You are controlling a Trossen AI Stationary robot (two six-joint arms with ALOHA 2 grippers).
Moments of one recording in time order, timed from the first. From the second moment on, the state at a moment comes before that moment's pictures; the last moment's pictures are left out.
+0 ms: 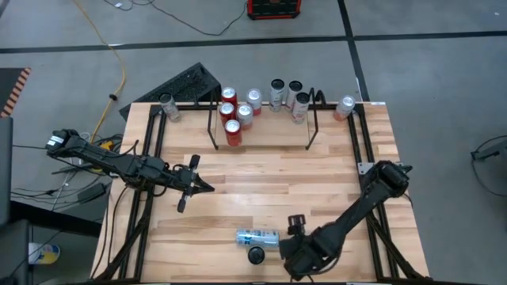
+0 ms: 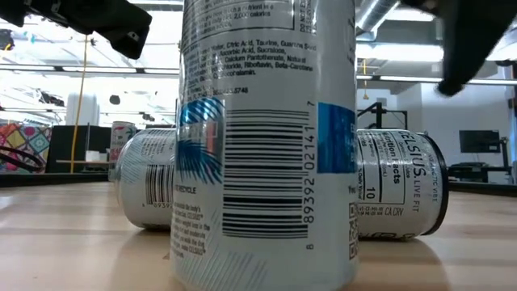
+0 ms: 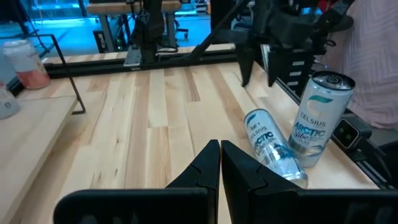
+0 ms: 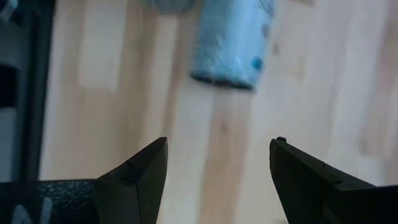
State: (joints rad) left arm -0.28 0.77 0.42 0.19 -0.12 -0.02; right arm 0.71 1.97 1.61 -1.01 0.31 0.53
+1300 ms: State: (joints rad) left arm -0.28 0.77 0.42 0.19 -0.17 -0.08; right arm 0.54 1.97 1.62 -0.92 0.00 0.78
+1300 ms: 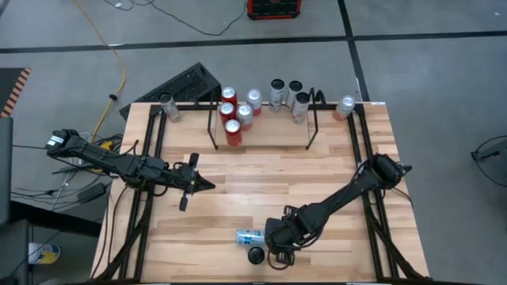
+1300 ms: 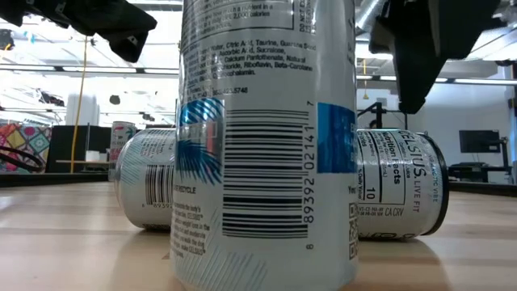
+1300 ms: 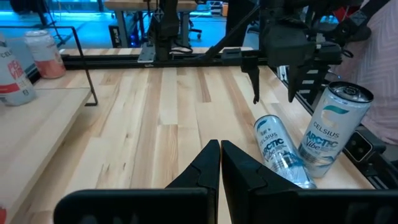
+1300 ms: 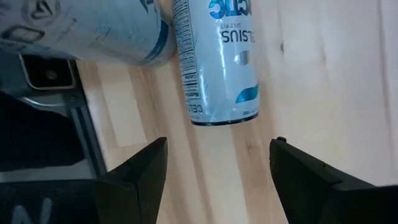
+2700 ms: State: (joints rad) left arm -0.28 0.77 0.42 0.18 -0.16 -0.06; right arm 0.58 2.07 1.55 -0.67 0.08 0.65
